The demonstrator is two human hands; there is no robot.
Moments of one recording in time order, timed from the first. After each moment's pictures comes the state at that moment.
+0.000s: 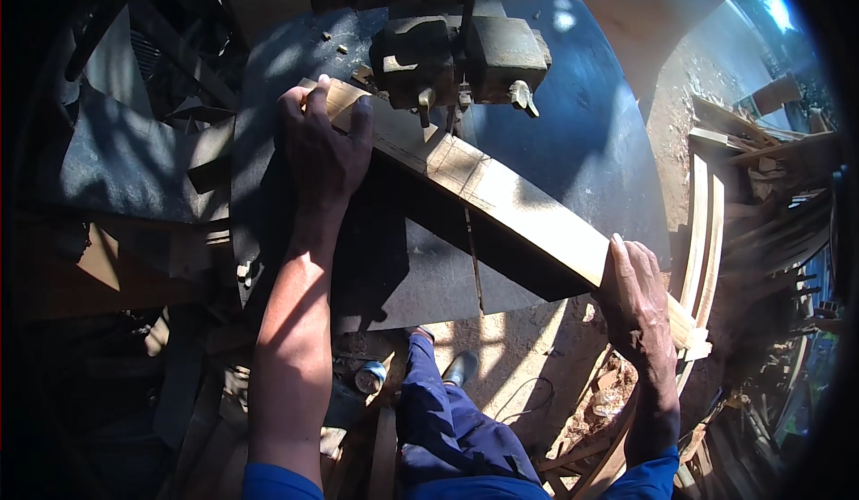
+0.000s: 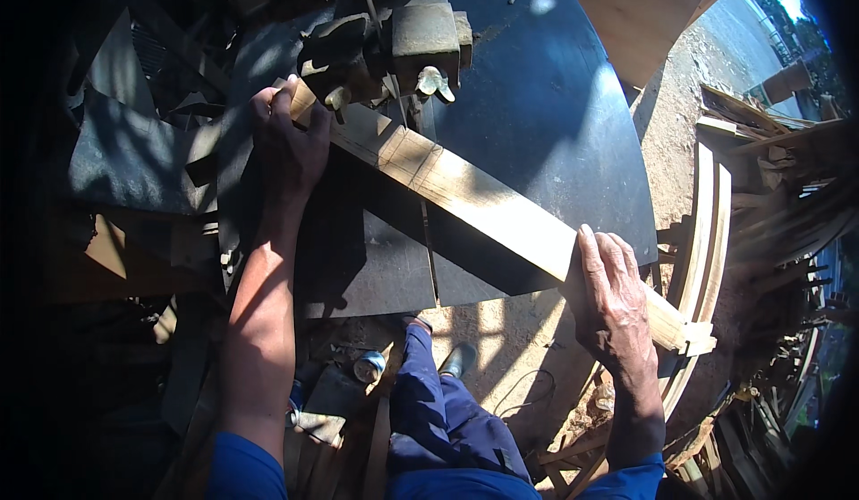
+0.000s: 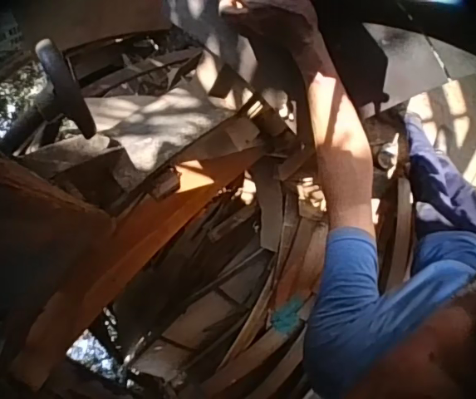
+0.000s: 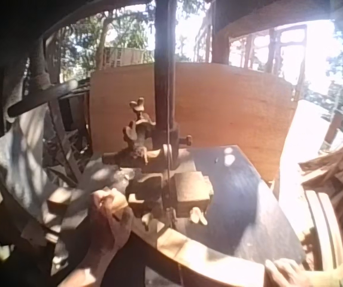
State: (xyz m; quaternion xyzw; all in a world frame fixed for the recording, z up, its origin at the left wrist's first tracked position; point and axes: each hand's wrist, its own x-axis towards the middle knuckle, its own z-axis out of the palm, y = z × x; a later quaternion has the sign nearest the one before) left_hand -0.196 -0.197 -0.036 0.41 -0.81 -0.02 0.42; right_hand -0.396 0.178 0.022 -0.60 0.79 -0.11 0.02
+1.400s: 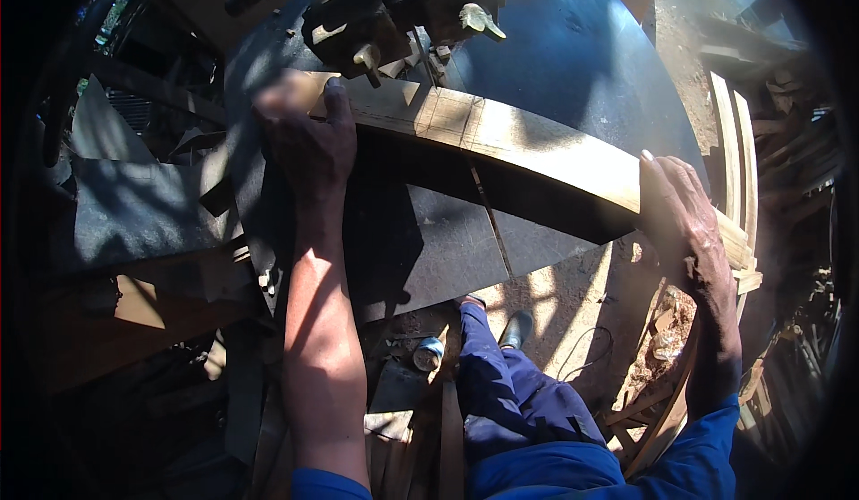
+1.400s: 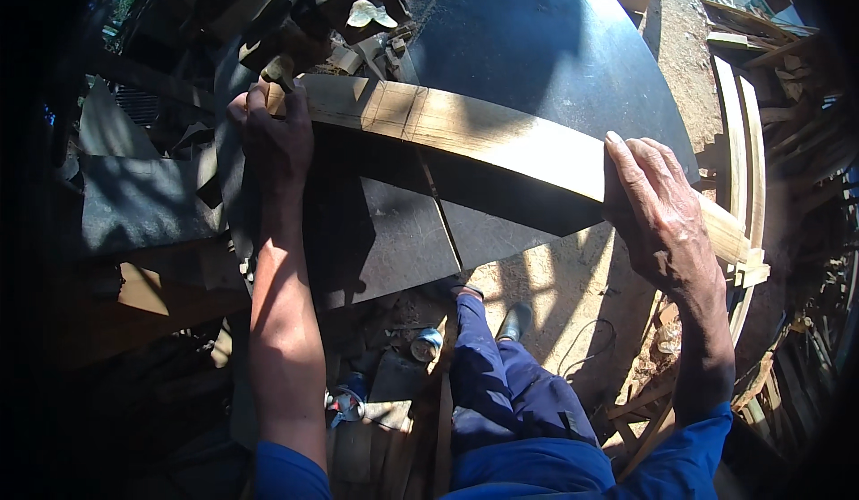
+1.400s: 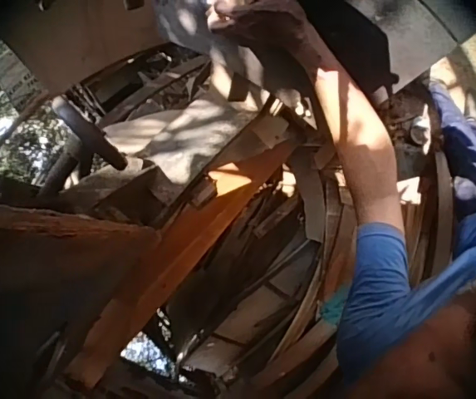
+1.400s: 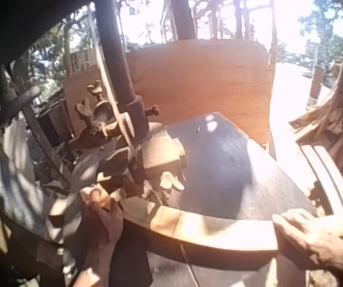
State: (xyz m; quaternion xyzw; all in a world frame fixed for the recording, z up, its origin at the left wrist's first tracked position) left_hand -0.199 -0.198 -0.034 0.45 -0.81 -0.02 0.38; right_hand -0.412 0.172 0.017 -0.61 0.78 -0.13 -0.02
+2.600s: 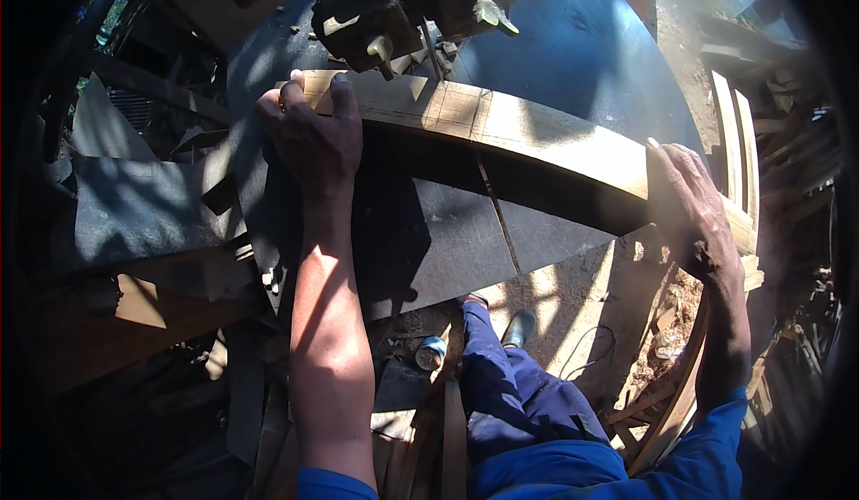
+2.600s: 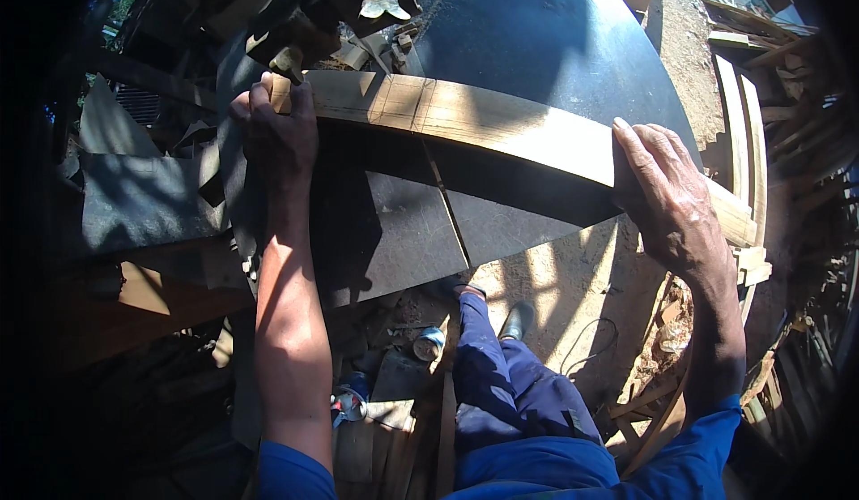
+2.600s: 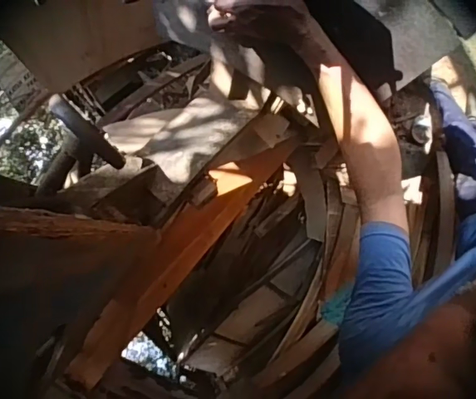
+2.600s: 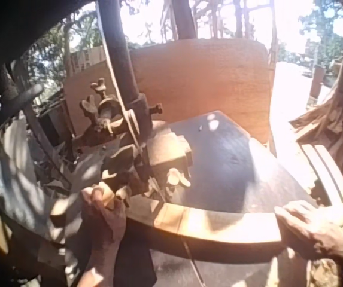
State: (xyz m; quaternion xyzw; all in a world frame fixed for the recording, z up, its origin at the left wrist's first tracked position) left_hand -0.201 -0.196 -0.032 0.46 -0.80 0.00 0.38; right_hand -0.419 0.166 0.022 -0.60 0.79 -0.12 -0.02
